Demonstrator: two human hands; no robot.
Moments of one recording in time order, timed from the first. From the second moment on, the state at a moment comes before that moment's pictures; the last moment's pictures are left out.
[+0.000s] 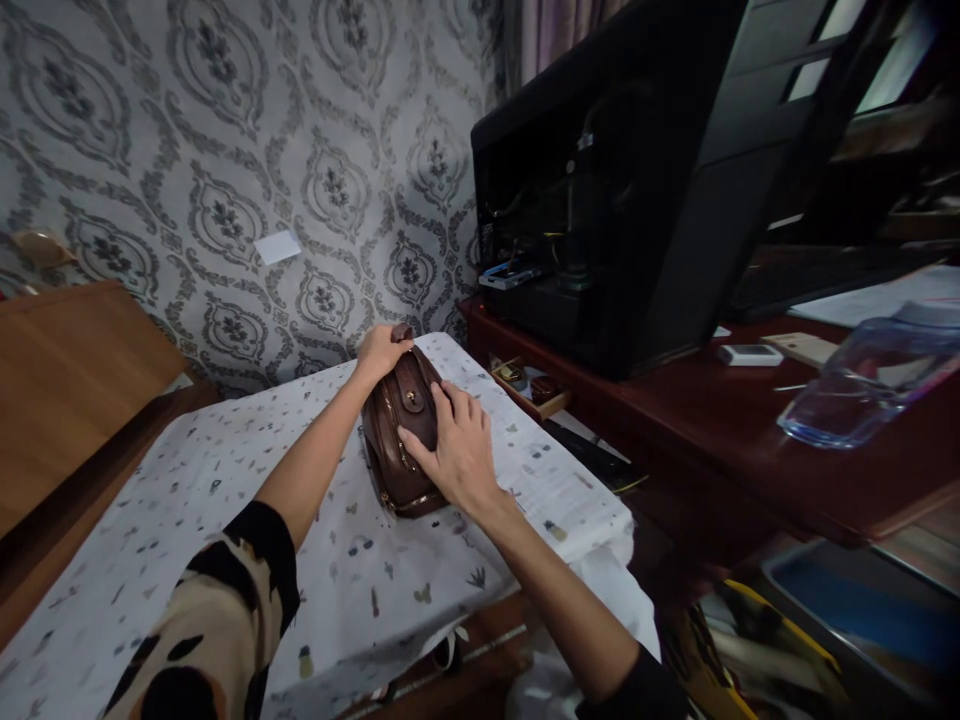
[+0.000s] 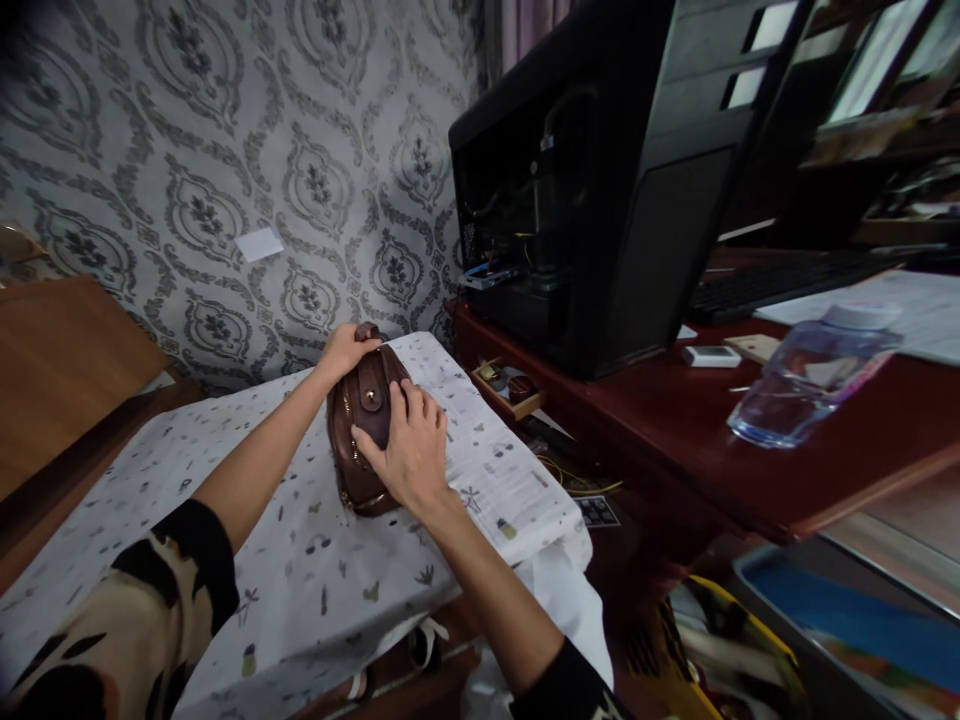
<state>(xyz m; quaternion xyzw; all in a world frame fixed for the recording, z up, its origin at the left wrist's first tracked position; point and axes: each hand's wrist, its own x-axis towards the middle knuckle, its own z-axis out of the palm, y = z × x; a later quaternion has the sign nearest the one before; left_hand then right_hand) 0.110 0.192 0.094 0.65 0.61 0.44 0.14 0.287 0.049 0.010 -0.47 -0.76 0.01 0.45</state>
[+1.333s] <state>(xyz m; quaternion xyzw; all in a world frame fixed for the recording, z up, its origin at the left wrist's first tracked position) 0.058 0.148 0.087 0.66 0.61 0.43 0.13 0.274 0.044 0.022 -0.40 -0.81 -0.03 0.43</state>
